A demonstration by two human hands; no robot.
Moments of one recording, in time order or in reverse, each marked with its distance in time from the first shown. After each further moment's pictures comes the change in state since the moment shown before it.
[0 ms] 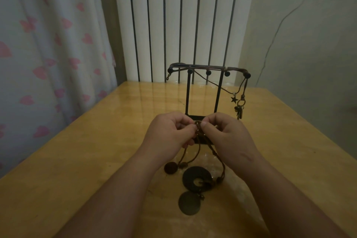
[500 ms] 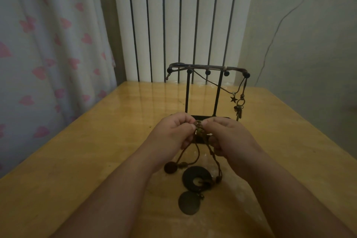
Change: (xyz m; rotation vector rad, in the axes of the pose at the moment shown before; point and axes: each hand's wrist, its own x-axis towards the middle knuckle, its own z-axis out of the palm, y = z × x) left_hand 0.000 0.001 -0.001 -0.171 -0.163 -0.081; right_hand -0.003 -0.005 -0.005 0.248 -0.118 0.222
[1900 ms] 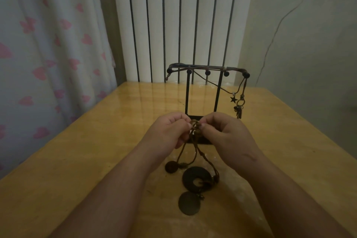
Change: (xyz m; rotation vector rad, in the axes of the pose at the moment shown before) left_hand 0.001 0.003 -0.003 -0.073 0.026 -0.020; right_hand 0.003 0.004 0.000 -0.270 0.057 -0.266
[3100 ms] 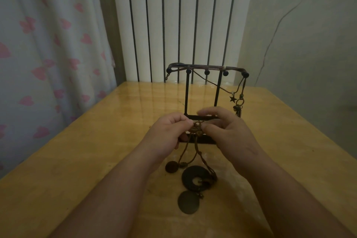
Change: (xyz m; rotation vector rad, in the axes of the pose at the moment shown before) left_hand 0.001 -0.005 0.002 0.034 0.050 -0.039; right_hand 0.000 0.000 -0.004 0.195 0.000 0.081
